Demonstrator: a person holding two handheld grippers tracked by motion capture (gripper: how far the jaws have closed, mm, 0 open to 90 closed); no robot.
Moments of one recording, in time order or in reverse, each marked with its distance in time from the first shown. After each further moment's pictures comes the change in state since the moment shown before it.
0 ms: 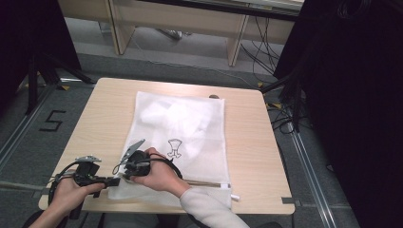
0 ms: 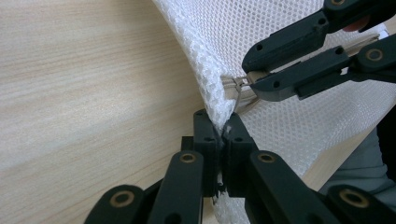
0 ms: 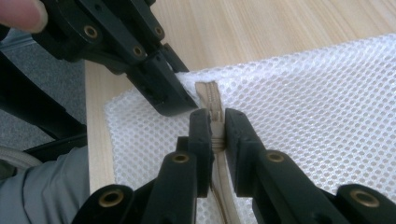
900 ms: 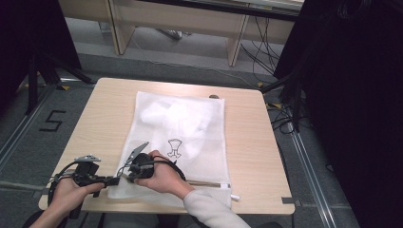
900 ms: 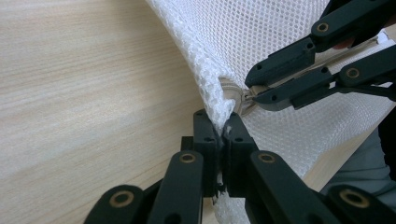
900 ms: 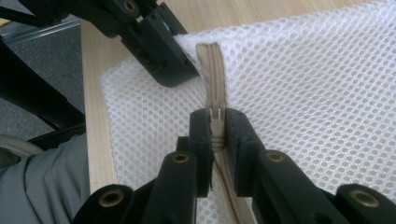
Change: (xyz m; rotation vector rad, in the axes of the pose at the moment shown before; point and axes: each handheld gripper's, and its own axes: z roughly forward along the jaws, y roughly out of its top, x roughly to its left) left arm -0.001 0.001 -0.002 -0.017 0.004 0.015; right arm -0.002 -0.013 0.001 0.028 0.009 0.017
